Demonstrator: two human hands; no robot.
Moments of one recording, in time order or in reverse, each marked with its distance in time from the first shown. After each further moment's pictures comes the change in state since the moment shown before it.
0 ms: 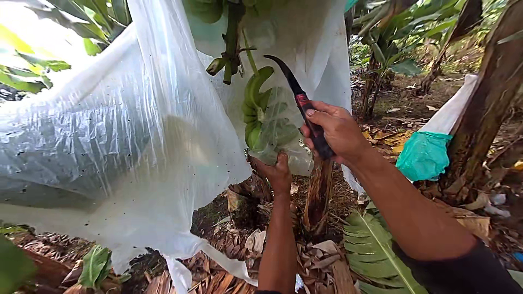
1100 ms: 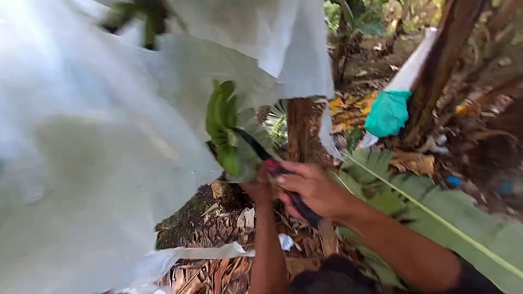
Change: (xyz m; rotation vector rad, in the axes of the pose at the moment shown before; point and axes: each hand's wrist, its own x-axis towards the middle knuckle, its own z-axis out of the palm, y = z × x) left_hand -0.084 -0.044 -0.057 0.231 0.014 -0.161; right_hand -0.110 0.069 0.000 0.148 -0.195 0.406
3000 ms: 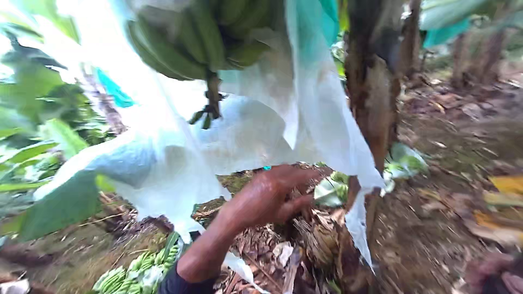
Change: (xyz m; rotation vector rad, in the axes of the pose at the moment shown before) left_hand 0.048 0.236 0.172 1.117 -0.964 0.723; right_hand -0.014 -0.021 -0.383 -0.095 0.076 -0.819
